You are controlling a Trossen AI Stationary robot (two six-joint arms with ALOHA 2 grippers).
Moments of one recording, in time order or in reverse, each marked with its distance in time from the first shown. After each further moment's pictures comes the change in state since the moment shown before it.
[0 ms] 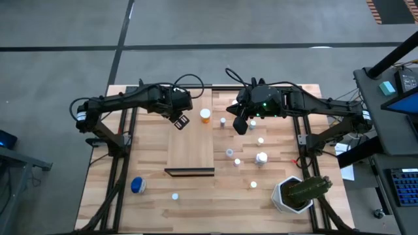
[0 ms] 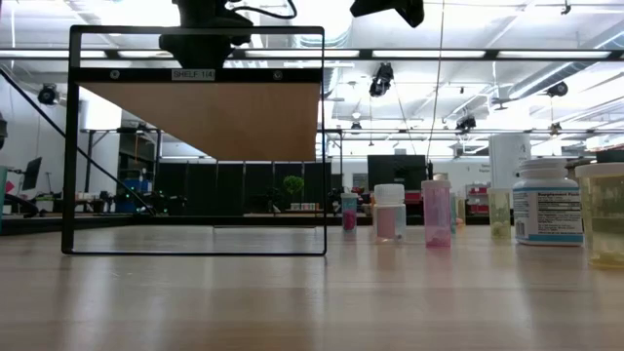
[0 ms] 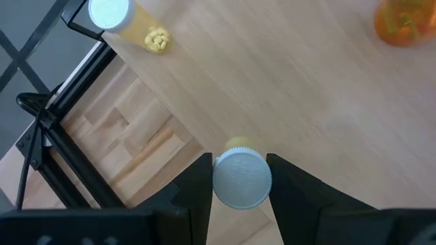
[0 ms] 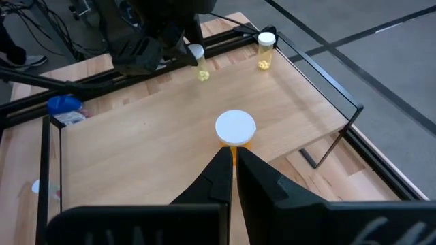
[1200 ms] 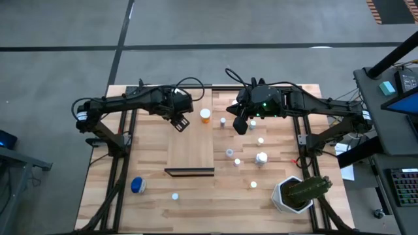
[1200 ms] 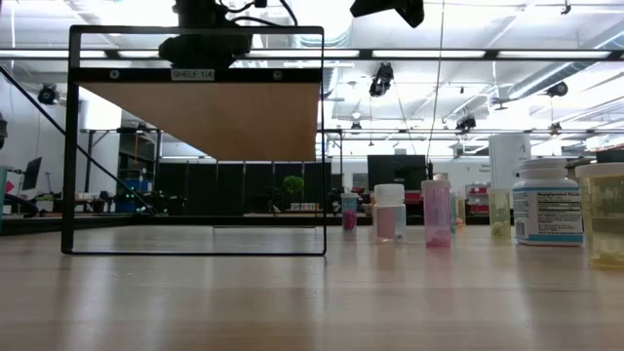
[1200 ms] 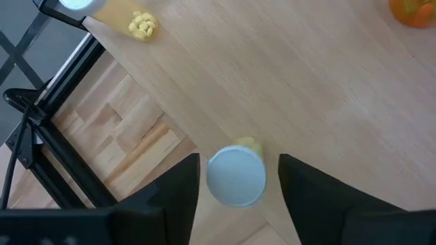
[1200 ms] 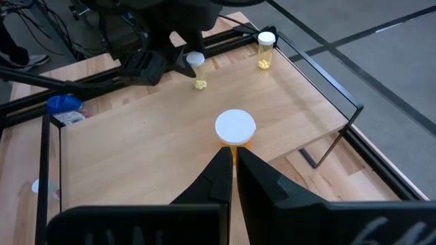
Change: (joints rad) left arm 0.000 -0.001 -0.062 0.038 0.014 0.004; right arm 0.000 0.000 -0.001 0.000 0.000 0.000
